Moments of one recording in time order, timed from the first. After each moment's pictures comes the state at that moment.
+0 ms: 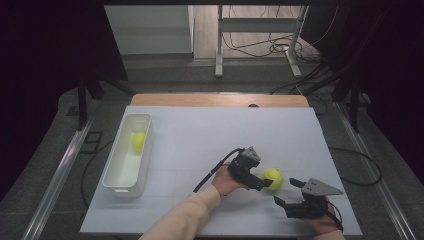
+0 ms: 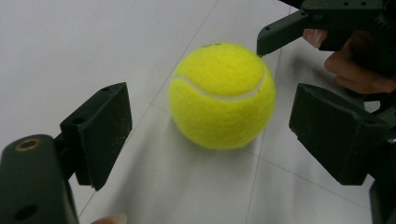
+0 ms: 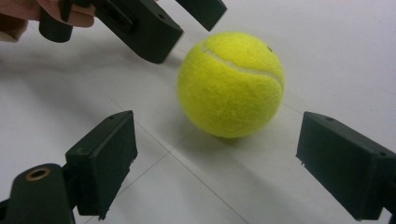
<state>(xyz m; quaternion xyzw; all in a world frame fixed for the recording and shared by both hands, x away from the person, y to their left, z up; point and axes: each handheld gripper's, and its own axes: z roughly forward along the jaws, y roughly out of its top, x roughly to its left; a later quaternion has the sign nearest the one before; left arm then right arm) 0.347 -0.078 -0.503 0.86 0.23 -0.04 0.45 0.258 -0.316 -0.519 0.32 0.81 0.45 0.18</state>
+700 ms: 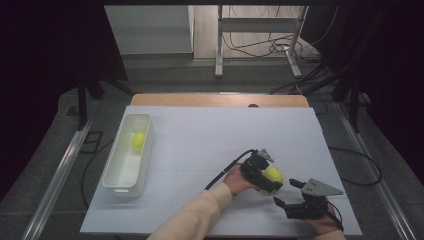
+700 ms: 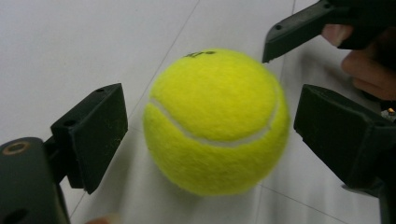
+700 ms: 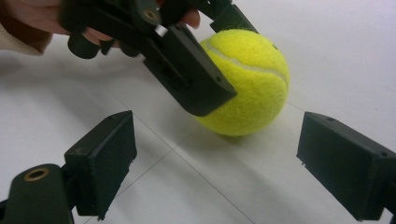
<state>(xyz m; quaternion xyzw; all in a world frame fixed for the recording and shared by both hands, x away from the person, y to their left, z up) 0.356 -0.111 -0.515 0.88 0.23 -0.06 0.42 0.257 -0.316 -0.519 0.32 0.81 0.45 0.18</state>
